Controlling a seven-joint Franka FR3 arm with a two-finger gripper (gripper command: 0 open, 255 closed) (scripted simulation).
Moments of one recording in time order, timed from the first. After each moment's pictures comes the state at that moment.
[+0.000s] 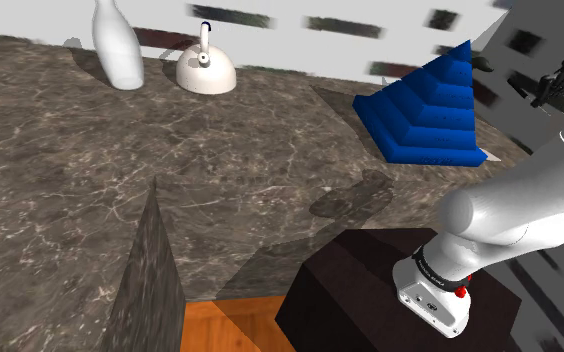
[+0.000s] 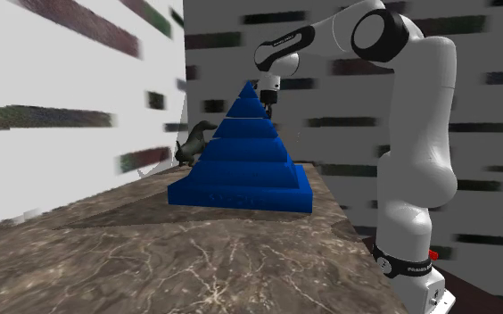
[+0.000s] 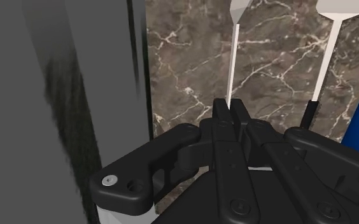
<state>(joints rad) -0.73 -0.04 -0.66 -1.70 0.02 1.72 -0.82</state>
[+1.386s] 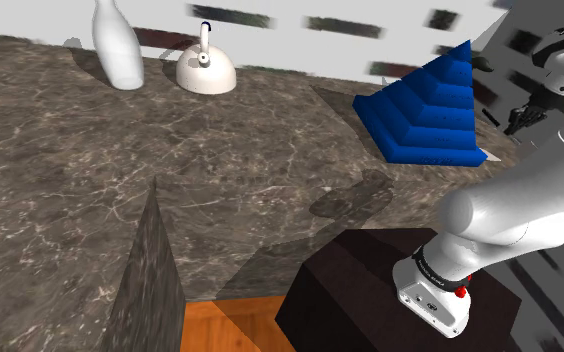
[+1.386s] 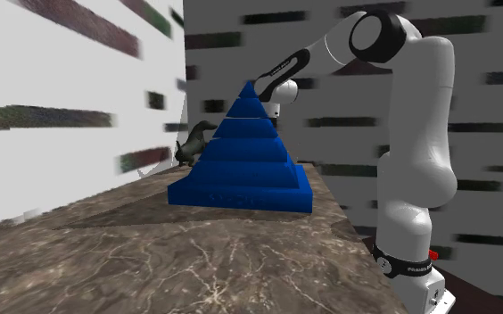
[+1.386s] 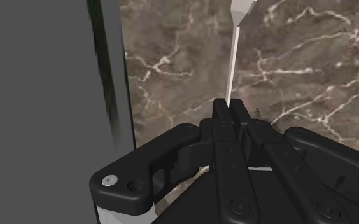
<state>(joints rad) -0.74 -0.03 -0.66 -1.98 0.04 2.00 -0.84</state>
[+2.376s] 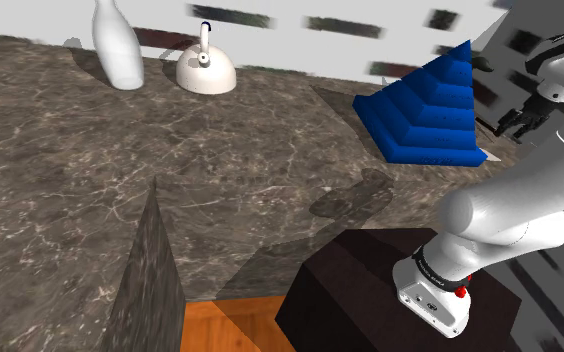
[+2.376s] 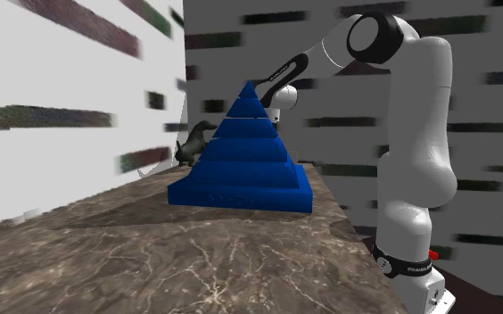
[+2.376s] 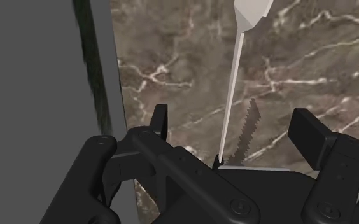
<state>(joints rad) -0.74 -0.01 -0.67 -2.02 0.05 2.05 -0.85</state>
